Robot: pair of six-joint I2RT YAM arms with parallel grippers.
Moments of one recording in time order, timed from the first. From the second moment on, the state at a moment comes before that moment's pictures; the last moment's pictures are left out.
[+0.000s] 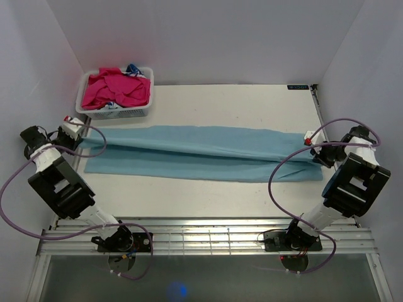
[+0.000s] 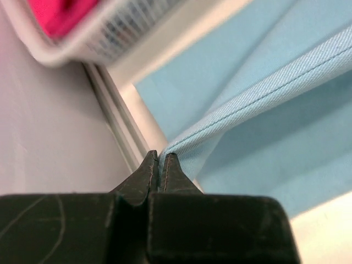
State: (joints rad) left arm 0.73 1.69 1.23 -0.33 0.89 1.13; right arm -0.56 1.63 1.14 -0.82 -0.61 -1.65
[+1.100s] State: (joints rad) left arm 0.86 1.56 1.24 -1.20 0.81 1.95; right arm -0.32 1.37 1.12 -0.94 -0.41 -1.70
